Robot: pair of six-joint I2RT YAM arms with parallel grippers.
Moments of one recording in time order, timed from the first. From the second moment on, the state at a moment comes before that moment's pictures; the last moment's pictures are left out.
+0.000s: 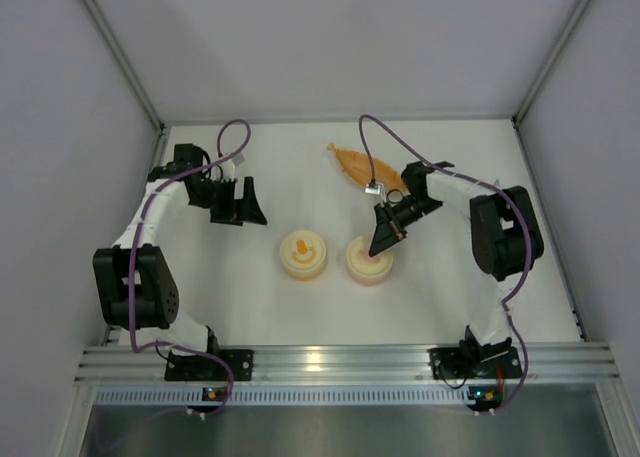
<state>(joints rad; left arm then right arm) 0.03 1.57 1.25 -0.89 0.69 0.12 0.31 1.93 1.31 -1.06 -1.11 -0.52</state>
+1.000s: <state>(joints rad) 0.03 1.58 1.20 -0.90 0.69 0.22 0.38 1.77 1.32 -0.96 -1.04 -0.43</state>
